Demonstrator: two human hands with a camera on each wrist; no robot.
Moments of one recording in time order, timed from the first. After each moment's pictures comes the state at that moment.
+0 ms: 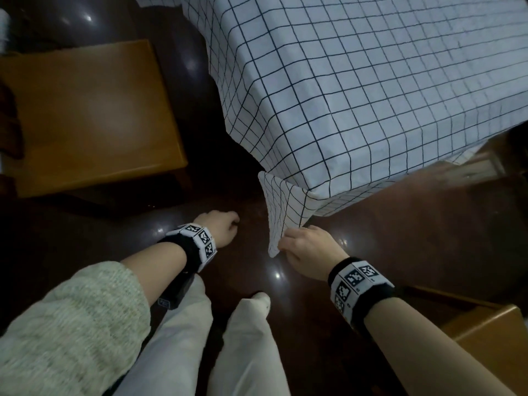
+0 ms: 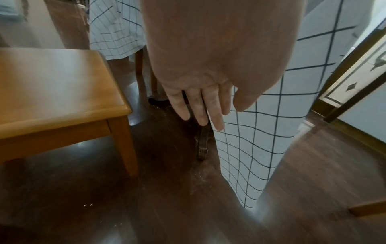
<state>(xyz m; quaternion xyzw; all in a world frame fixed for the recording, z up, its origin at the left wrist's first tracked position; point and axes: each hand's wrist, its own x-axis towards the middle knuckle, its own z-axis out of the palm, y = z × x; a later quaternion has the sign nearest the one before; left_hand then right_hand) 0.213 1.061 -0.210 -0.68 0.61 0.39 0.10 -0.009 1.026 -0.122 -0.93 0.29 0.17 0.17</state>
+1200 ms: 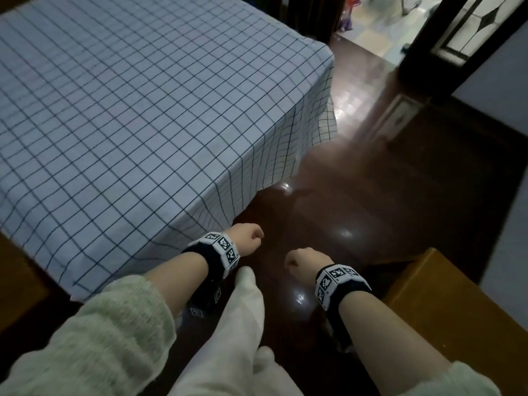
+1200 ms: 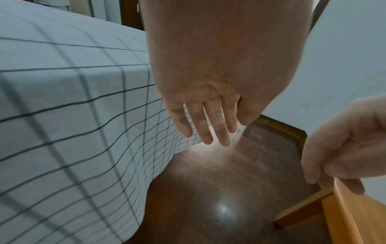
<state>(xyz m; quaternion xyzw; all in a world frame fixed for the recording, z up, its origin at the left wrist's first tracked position) -0.255 0.855 -0.076 -0.54 0.73 0.40 0.14 -0.435 0.919 -0.063 -0.65 0.61 0.23 0.39</state>
